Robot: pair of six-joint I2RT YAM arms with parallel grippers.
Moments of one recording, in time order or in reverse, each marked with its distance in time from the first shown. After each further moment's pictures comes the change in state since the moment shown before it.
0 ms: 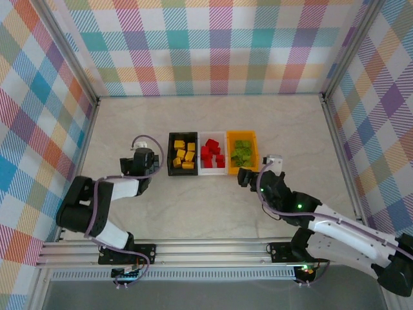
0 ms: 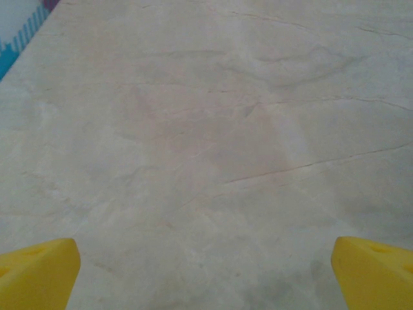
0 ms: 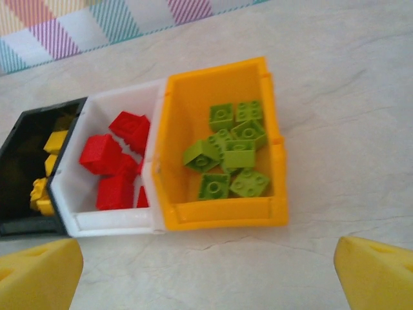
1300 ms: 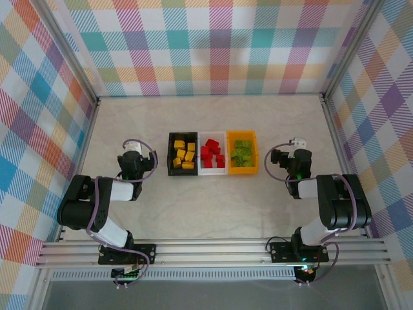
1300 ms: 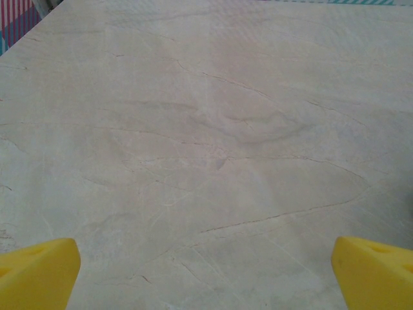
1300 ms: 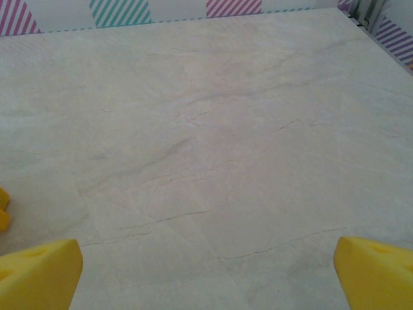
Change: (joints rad) left arm 0.116 0.005 -0.115 0.333 0.249 -0.003; right arm -0.878 0.800 -0.159 1.129 -0.542 -0.612
